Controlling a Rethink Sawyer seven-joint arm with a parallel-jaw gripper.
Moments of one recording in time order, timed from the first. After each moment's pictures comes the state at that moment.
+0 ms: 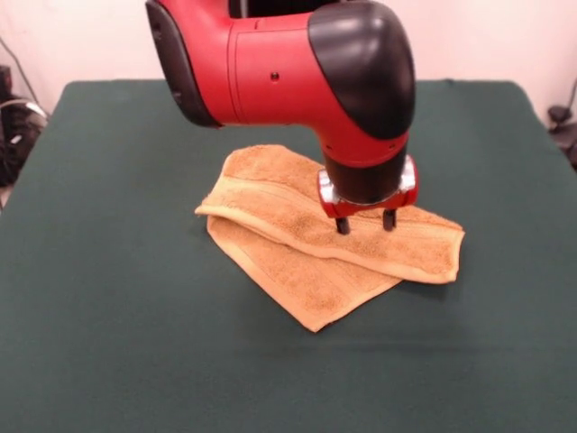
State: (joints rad) arm -0.24 -0.25 0.17 1.21 -0.08 0.95 1.57
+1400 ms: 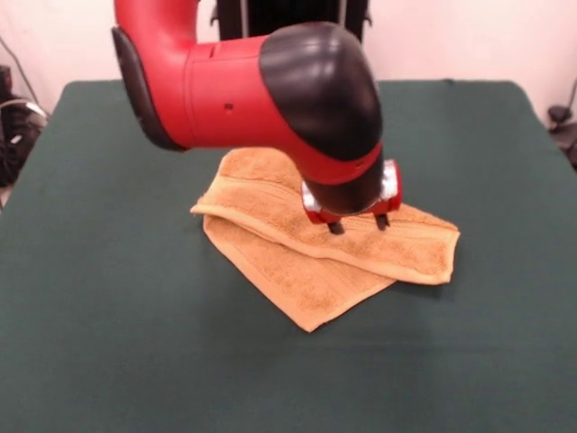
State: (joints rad) arm -0.31 -0.20 0.23 1.13 -0.06 1.09 1.57
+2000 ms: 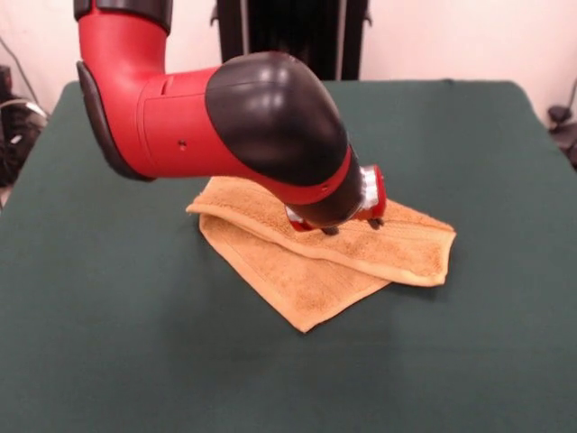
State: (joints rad) arm -0.37 -0.14 0.30 1.04 -0.07 1.23 1.57
